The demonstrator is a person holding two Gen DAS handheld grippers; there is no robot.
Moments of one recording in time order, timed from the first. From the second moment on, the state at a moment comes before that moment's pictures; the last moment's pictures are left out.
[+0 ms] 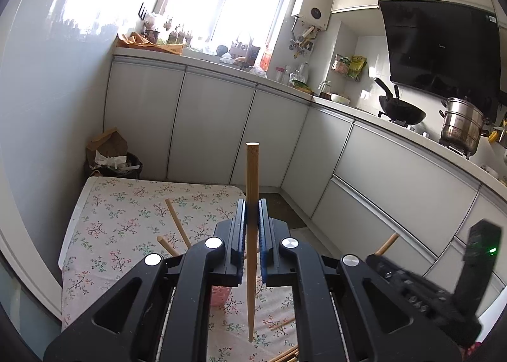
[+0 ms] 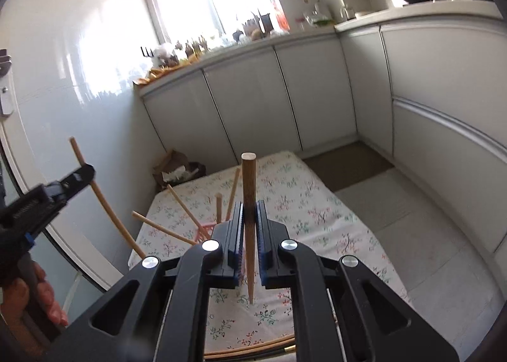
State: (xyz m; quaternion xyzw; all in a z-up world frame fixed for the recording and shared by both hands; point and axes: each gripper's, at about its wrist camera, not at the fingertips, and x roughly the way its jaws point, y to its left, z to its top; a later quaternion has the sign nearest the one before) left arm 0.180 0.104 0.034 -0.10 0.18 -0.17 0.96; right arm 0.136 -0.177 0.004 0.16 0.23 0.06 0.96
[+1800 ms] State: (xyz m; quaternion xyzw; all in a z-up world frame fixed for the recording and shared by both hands) left arm 0.183 0.208 0.053 -0.22 0.06 -0.02 0.97; right arm 0.235 -0.098 0.014 0.14 0.13 0.11 0.98
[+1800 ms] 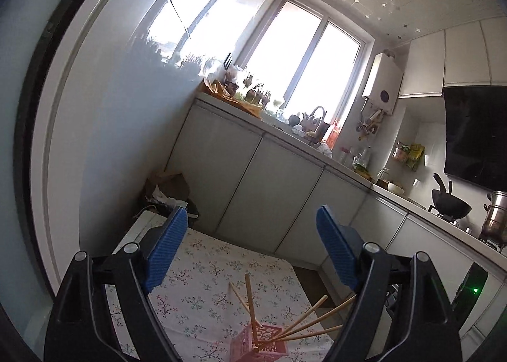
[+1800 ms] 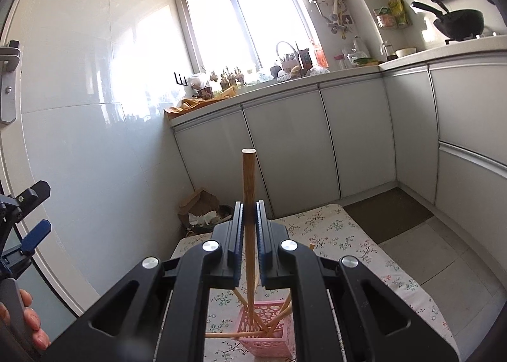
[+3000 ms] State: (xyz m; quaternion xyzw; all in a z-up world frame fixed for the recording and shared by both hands) left arm 0.572 0.183 -0.255 -0.49 0.58 -0.25 0.61; right arm 0.243 -0.170 0.049 0.24 0.09 0.15 0.96
